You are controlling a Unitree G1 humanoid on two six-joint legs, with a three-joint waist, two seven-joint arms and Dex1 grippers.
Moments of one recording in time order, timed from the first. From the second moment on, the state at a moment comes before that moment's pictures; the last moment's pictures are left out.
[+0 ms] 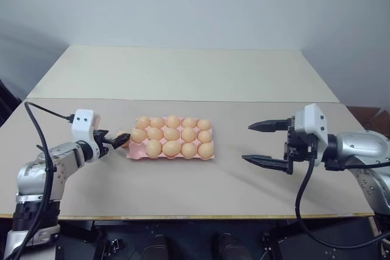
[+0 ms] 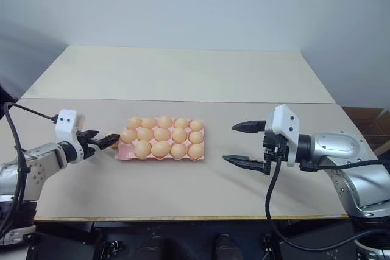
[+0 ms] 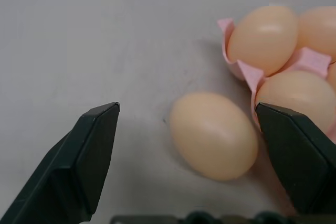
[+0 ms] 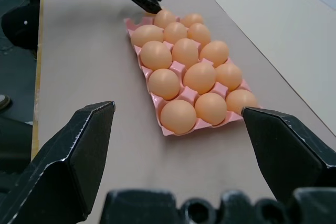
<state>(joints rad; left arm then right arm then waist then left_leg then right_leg) -0.35 0.70 0.25 -0.01 -0.51 0.88 -0.44 -0.31 -0.88 -0.13 -0.42 0.61 0.49 1.06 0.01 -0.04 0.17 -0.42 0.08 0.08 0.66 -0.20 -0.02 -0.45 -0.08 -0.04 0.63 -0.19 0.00</state>
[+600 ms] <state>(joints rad) -0.37 0.66 0.26 0.04 -0.49 0.90 -0.39 -0.30 -0.88 -0.13 -0.42 0.61 0.50 1.06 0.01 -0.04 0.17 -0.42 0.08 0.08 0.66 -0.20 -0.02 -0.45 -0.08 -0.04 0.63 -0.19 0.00</state>
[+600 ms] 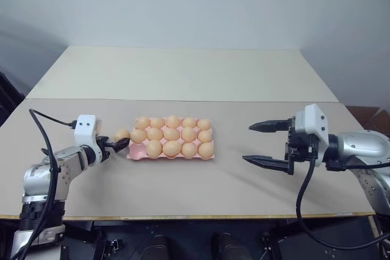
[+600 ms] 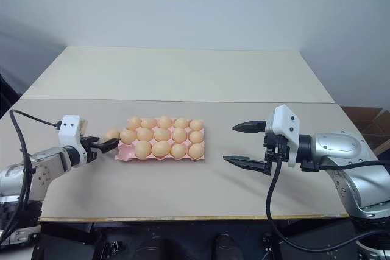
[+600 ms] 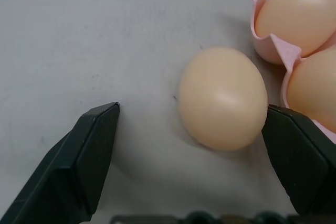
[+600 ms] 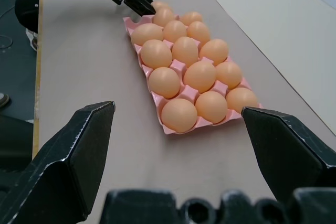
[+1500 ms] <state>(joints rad) -0.44 0.65 0.18 0.17 -0.35 0.76 -0.49 -0.29 -0.89 -0.15 -0.47 0.63 0.51 1.03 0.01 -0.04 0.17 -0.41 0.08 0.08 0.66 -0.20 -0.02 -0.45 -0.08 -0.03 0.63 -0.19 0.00</state>
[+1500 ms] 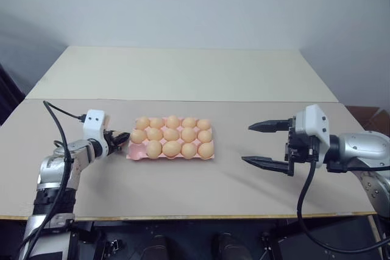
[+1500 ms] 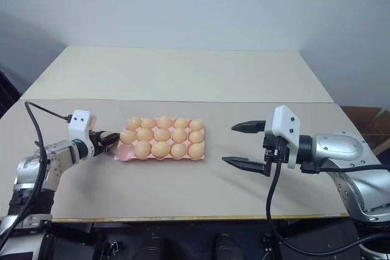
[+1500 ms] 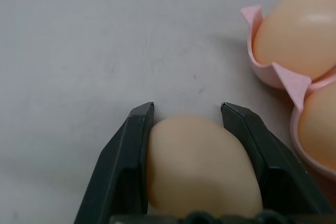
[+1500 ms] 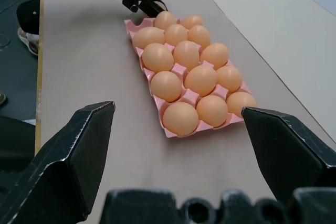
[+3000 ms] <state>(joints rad) -0.12 0.92 0.50 -0.24 -0.59 0.71 -0.92 -0.24 -0.86 -0.16 -0.46 0.63 0.50 1.00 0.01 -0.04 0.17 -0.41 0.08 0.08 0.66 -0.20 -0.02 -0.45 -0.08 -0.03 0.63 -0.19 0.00</state>
